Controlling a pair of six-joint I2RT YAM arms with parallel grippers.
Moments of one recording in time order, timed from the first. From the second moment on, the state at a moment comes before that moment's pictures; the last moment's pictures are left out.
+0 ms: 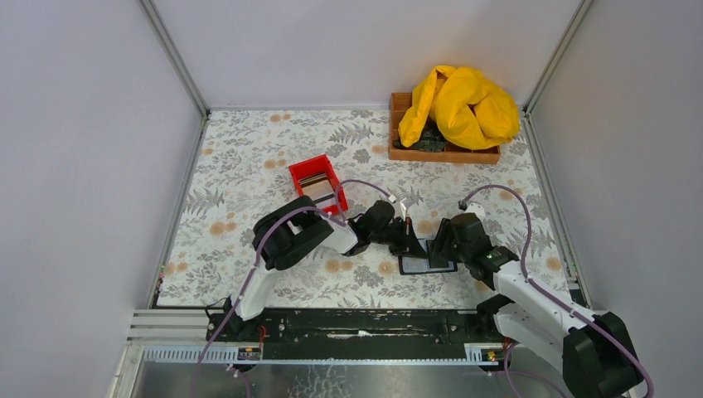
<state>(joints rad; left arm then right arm) -0.91 2.17 1.02 0.67 0.52 -1.05 0.45 0.89 0.33 -0.27 0.16 0.62</state>
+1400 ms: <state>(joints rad) -0.90 2.18 1.02 0.67 0.56 -1.06 0.43 0.98 0.34 -0.19 0.08 0.53</state>
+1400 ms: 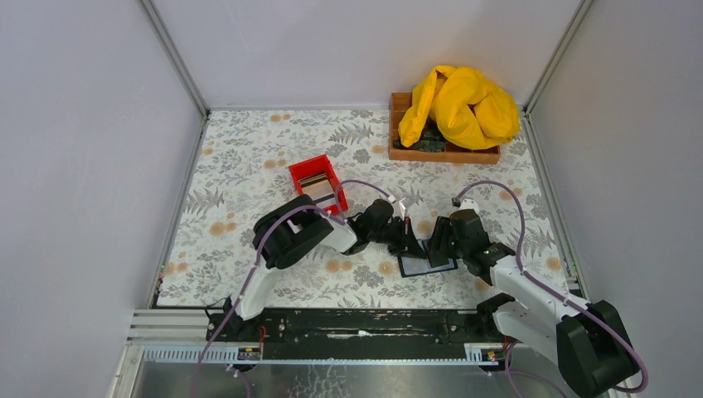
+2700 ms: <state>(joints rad) -0.88 1.96 0.90 0.51 0.42 -0.95 0.43 0.94 0.40 -0.38 0.25 0.64</state>
